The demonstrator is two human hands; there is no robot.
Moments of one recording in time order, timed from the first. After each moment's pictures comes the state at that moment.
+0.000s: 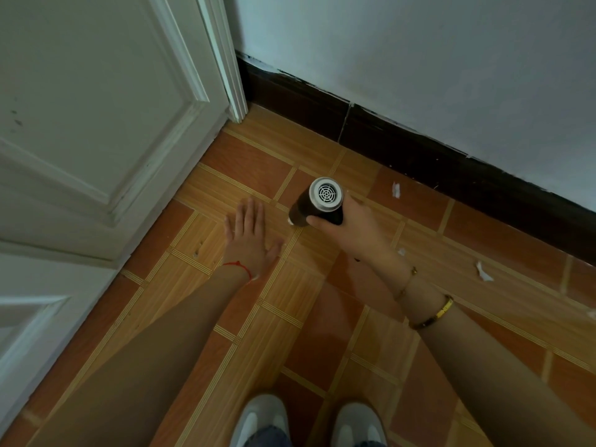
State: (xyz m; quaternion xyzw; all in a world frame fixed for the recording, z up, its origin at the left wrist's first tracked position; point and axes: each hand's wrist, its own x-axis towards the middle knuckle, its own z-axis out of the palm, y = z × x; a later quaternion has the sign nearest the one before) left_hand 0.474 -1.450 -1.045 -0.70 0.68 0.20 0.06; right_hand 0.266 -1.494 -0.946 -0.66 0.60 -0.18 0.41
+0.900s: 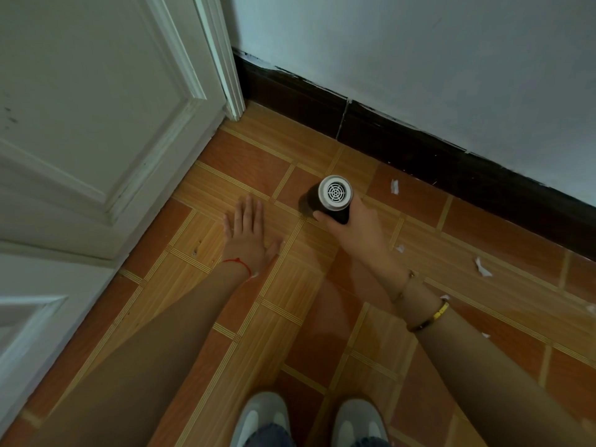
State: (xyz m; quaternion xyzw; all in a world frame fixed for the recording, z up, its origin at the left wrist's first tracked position) left_hand 0.474 -1.452 -1.043 -0.69 0.68 0.21 0.08; right_hand 0.260 -1.487 -0.955 -0.63 0.63 -0.22 0.39
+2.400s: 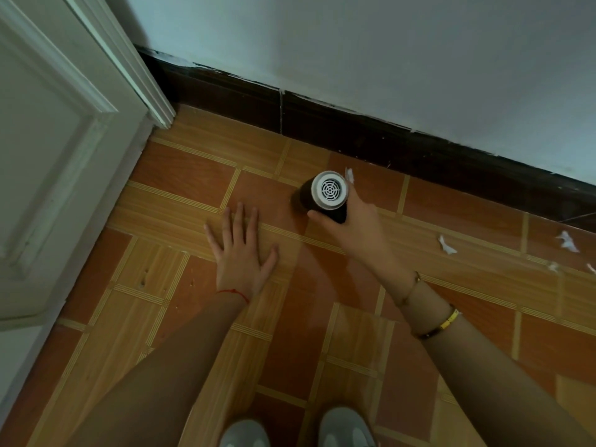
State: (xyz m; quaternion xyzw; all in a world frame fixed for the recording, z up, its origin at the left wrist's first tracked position) left_hand 0.407 -1.451 -1.067 -0.68 0.73 0.10 -0.04; right_hand 0.196 -1.487 -0.954 -0.60 0.67 -0.24 0.36
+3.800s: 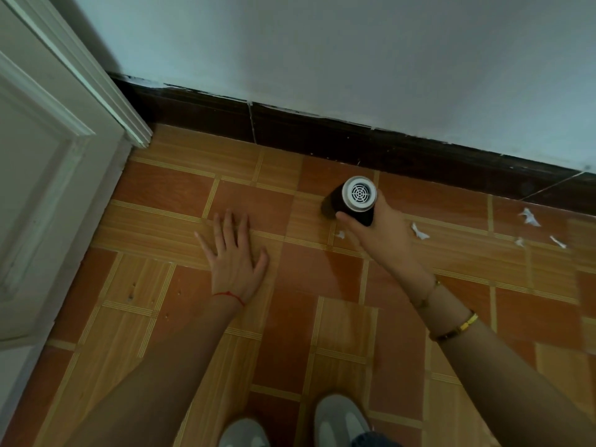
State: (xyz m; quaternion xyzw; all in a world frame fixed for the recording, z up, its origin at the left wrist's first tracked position) left_hand 0.392 -1.450 -1.059 -0.66 0.74 0.11 -0.05; right_hand 0.133 -1.449 -0.944 -0.53 0.73 -0.26 0.34
